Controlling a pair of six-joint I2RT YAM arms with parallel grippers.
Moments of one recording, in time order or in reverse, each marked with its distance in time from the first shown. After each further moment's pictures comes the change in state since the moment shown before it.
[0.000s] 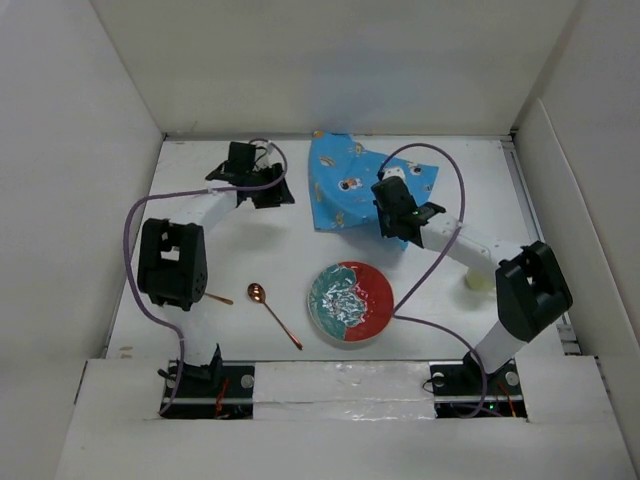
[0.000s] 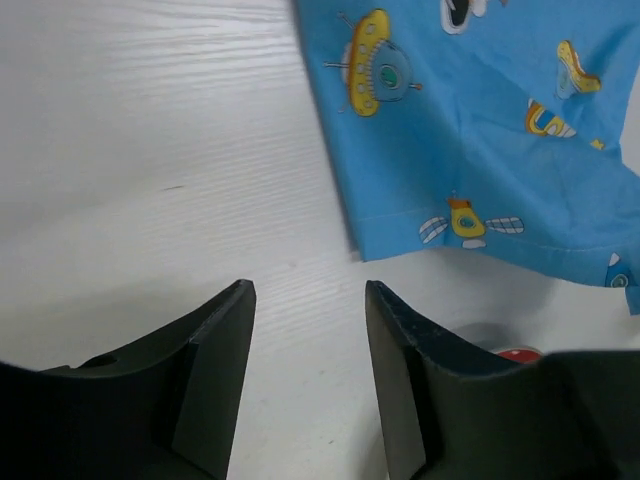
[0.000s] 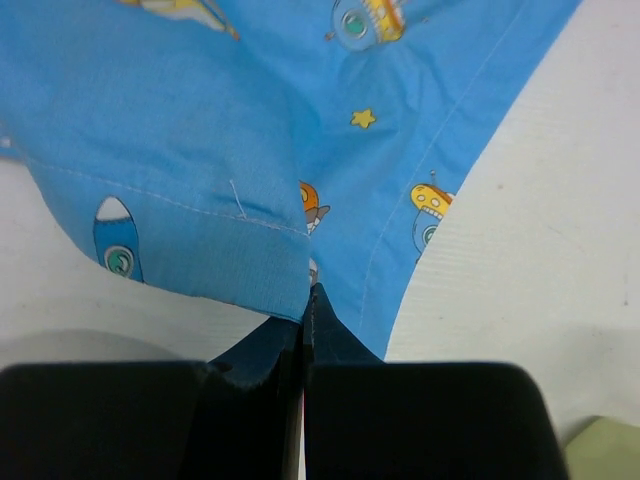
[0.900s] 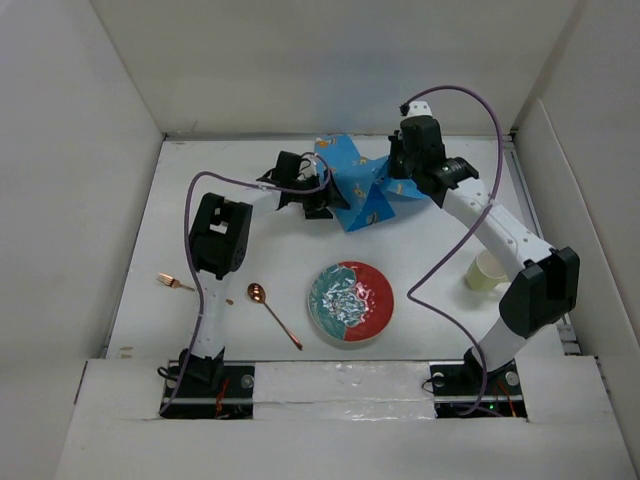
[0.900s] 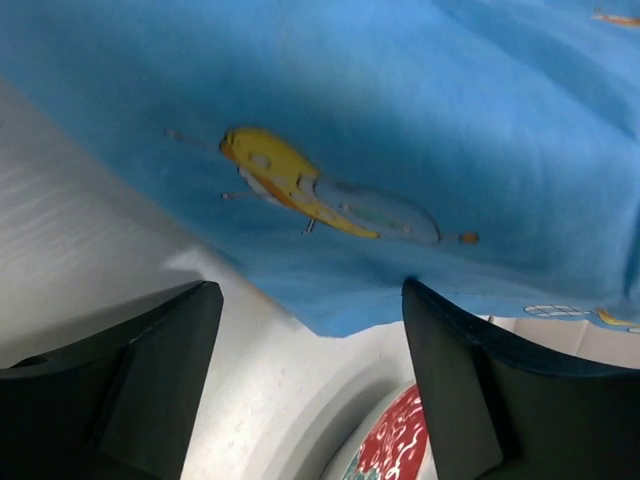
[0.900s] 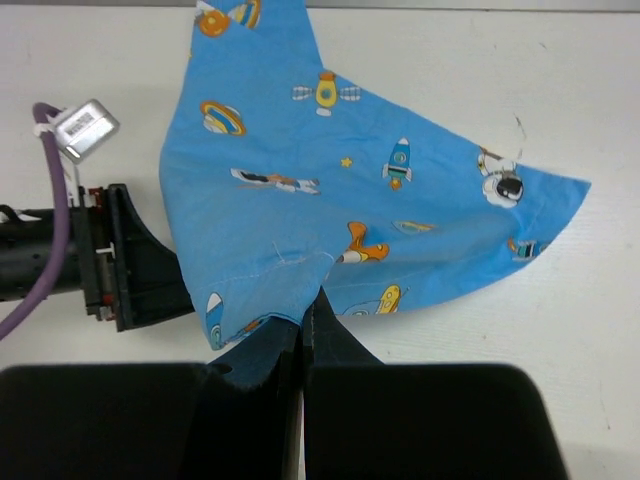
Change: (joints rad) left arm -0.208 0.418 0.215 0.248 0.336 -0.280; right arm -0.136 -0.011 0.407 -0.064 -0.153 0.020
